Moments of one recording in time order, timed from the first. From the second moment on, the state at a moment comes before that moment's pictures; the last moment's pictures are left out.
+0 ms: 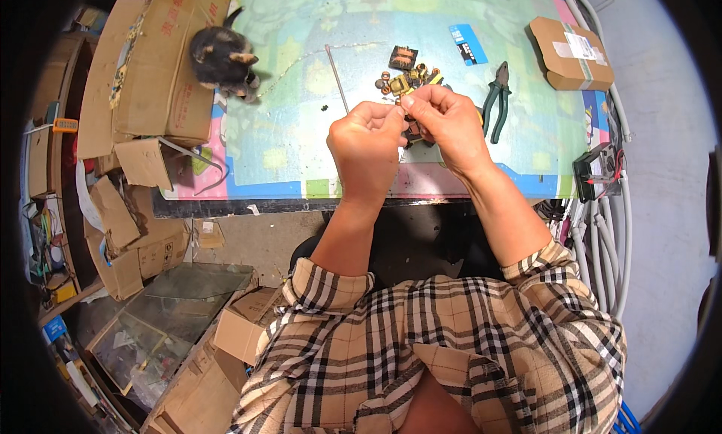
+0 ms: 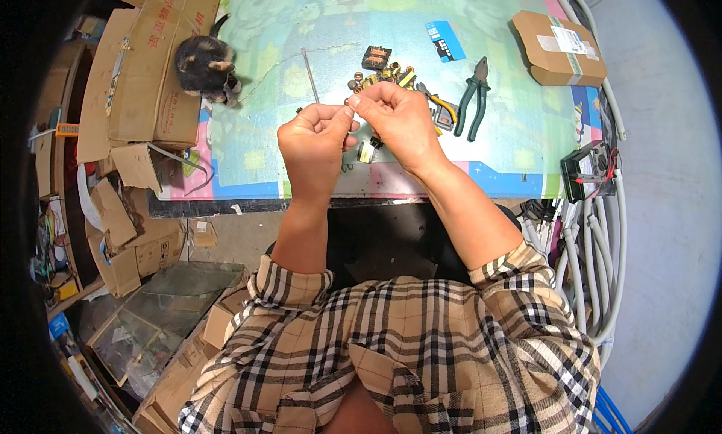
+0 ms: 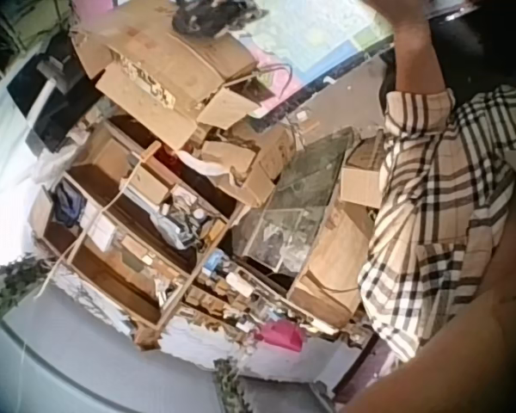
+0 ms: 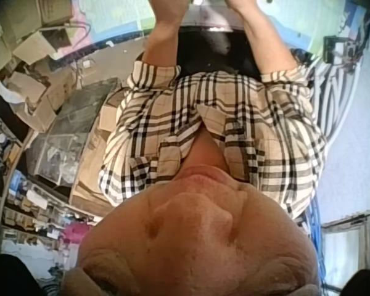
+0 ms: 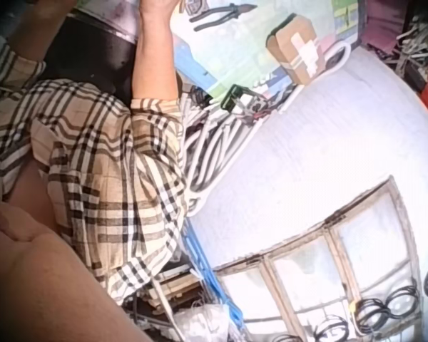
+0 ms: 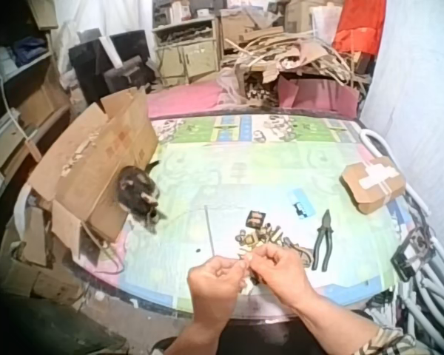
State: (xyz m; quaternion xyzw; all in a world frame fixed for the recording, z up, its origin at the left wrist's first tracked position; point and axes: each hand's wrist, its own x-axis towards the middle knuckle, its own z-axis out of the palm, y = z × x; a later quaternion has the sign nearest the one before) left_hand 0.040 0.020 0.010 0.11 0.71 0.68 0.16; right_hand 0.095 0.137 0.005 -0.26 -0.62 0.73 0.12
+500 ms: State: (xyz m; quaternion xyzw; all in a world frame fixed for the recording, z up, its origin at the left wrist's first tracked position) left_hand 0.029 0.013 0.015 0.14 0.66 0.72 0.15; right_hand 0.096 0.151 0.013 -0.23 -0.58 0.78 0.04
